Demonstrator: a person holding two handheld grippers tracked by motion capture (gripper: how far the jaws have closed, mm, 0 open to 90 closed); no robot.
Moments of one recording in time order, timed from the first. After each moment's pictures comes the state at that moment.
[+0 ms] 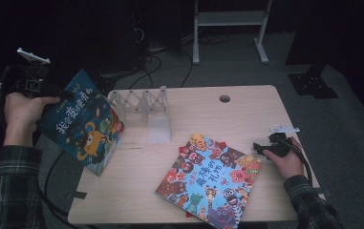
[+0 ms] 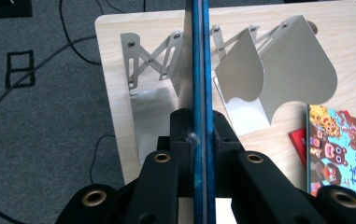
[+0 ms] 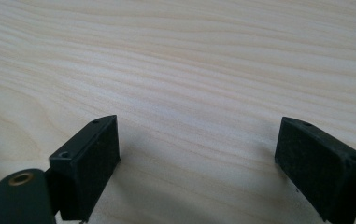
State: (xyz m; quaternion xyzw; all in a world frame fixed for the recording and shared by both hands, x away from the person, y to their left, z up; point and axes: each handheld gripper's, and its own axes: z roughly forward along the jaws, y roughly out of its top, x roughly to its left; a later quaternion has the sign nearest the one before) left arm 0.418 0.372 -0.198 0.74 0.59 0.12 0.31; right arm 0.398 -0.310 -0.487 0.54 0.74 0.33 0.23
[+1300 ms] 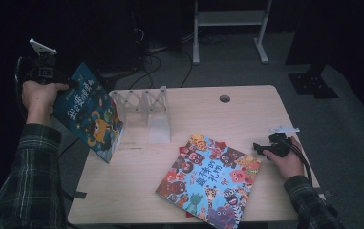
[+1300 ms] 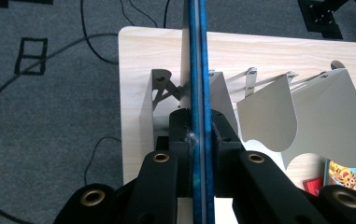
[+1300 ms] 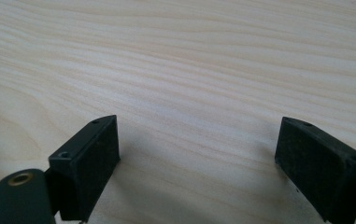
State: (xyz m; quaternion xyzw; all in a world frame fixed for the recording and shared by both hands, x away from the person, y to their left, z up) left arm 0.472 0.377 -0.208 0.69 0.65 0.12 0.31; right arm 0.398 -0.310 -0.487 0.54 0.74 0.33 0.23
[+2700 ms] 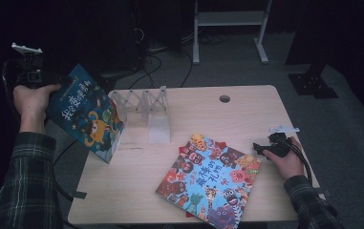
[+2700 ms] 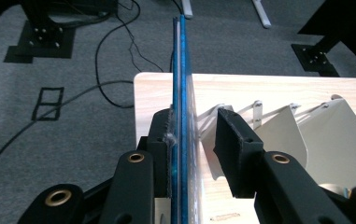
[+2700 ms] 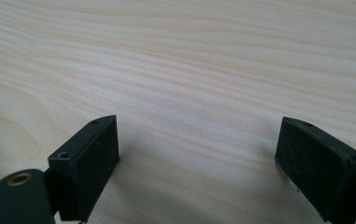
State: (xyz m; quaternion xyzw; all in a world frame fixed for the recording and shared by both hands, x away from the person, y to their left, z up) left arm 0.452 0.396 -0.207 0.67 0.62 0.20 0.36; right arm 0.398 -0.310 -0.487 0.54 0.74 0.33 0.23
